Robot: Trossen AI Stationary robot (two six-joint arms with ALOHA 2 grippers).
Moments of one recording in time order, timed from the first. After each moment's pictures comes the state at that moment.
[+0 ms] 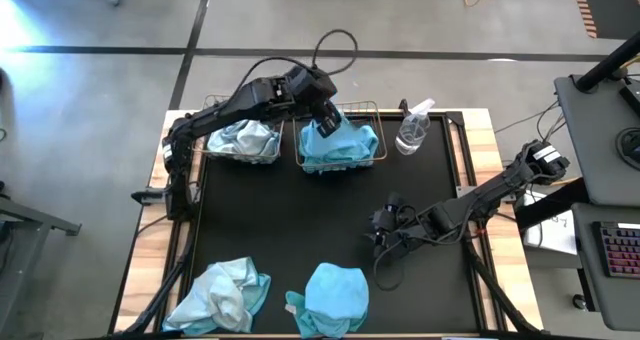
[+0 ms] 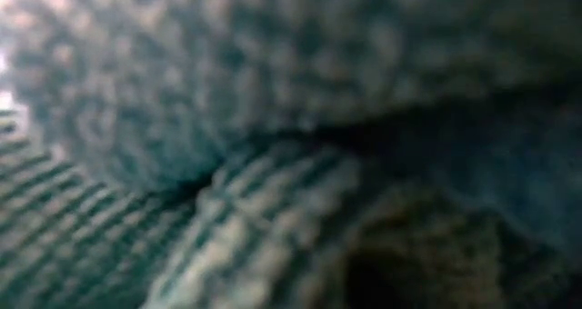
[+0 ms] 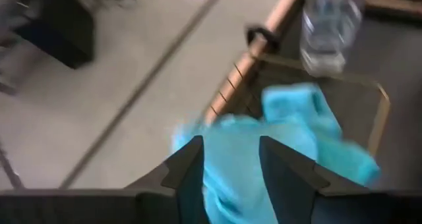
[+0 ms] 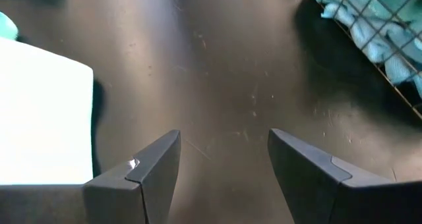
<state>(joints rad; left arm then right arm) 0.30 1.91 2.19 -1.05 -0.43 -0.02 0.46 1.42 0.86 -0.38 0.50 0.61</state>
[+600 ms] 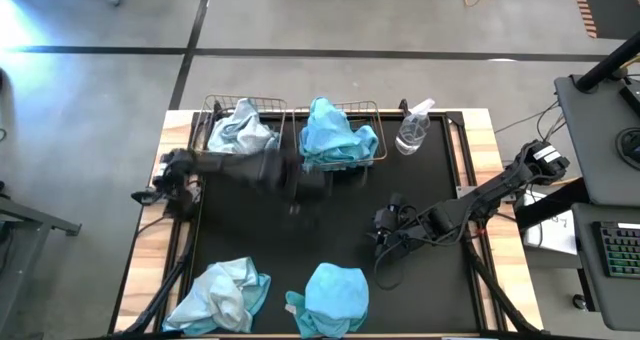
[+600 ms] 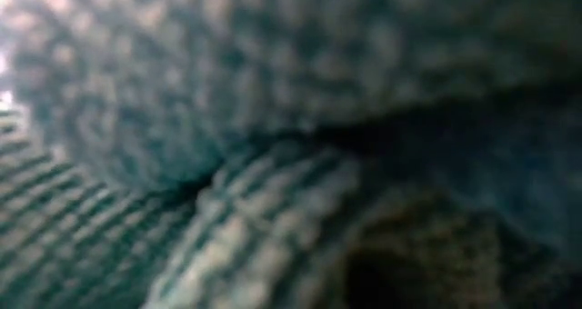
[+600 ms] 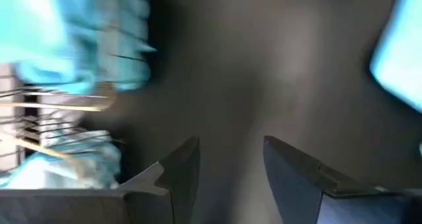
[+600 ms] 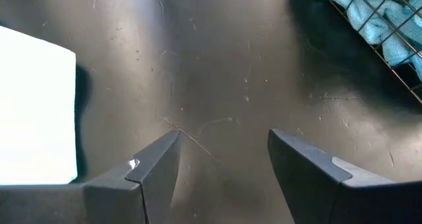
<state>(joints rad) -0.15 1.88 1.98 -1.49 -0.24 -0.26 0.46 1.42 0.82 -0.38 0.50 0.64</state>
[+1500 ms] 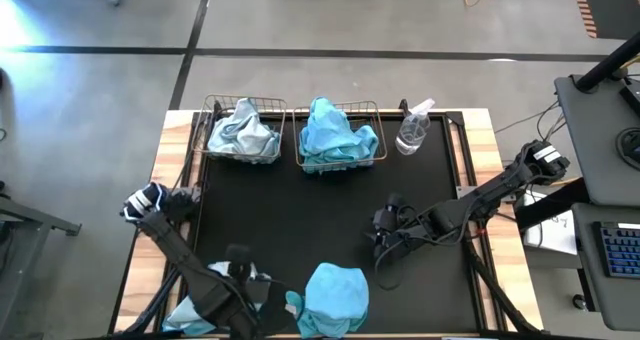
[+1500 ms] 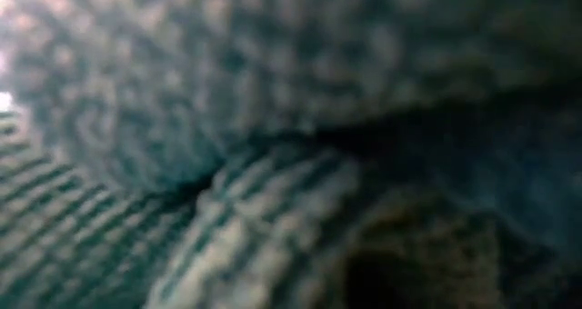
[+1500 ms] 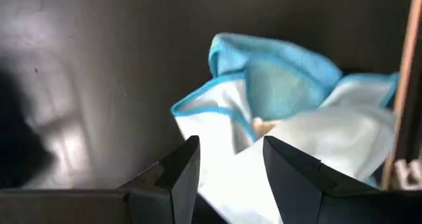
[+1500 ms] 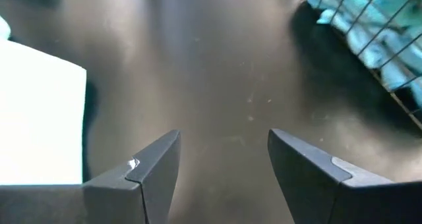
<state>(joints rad) -0.83 1.88 1.65 -1.44 -0.15 -0.74 0.46 1.42 0.81 -0.32 0.53 0.58</state>
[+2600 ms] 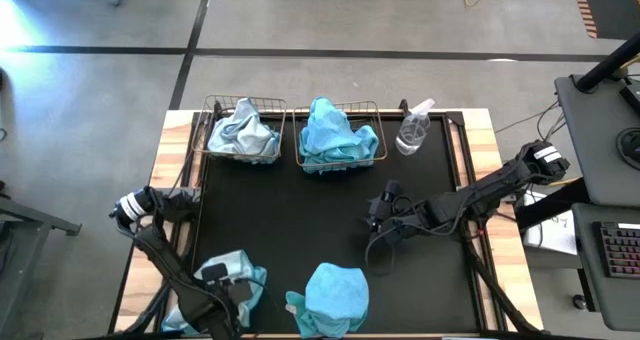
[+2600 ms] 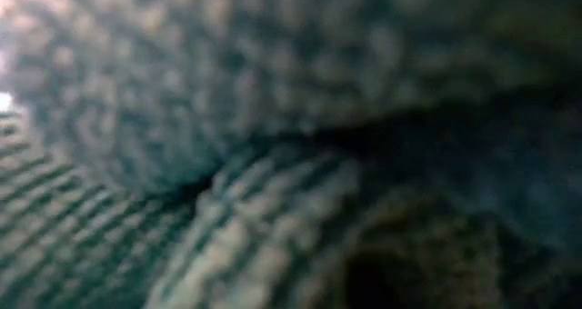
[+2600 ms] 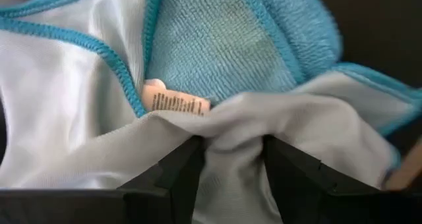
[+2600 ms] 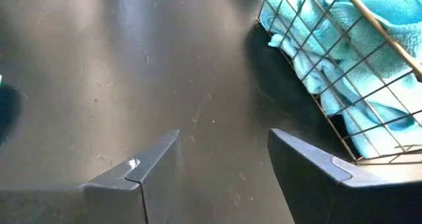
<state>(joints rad) -1.00 1.86 1.23 -0.98 -0.03 -1.38 0.36 1.42 0.81 -0.31 0.60 0.40</state>
